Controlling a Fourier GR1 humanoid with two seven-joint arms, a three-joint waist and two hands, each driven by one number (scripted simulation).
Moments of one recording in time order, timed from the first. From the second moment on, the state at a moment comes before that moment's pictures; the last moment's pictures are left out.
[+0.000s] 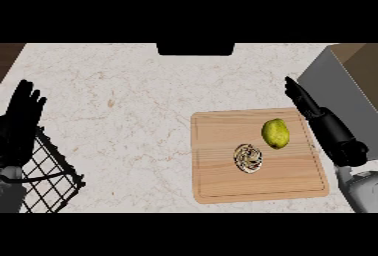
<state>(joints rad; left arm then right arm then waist) -0.13 0.51 -0.02 -1.49 0.41 0.32 0.06 -0.24 -0.56 0.31 -1.55 -0.20 -0.06 -0.07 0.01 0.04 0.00</state>
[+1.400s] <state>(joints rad) -0.19 0.59 -0.22 -1.43 0.17 0.05 -0.16 -0.03 -0.97 0.33 -2.08 0.31 -0.07 0.34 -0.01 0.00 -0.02</state>
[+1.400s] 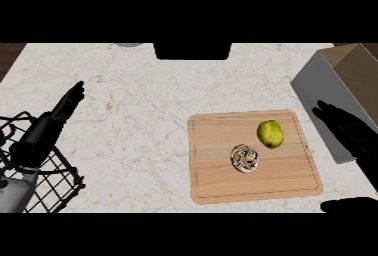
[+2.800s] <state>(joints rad) -0.21 0.54 -0.19 -1.42 0.12 -0.01 -0.14 -0.44 -0.48 0.78 -1.90 0.54 0.33 1.04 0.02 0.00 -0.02</state>
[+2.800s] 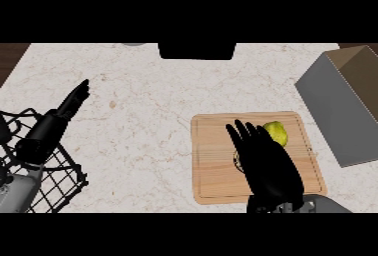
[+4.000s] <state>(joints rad) -0.19 0.50 -0.12 -1.44 0.06 -0.04 -0.12 -0.38 -0.34 0.72 -1.63 0.73 0.35 0.92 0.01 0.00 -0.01</state>
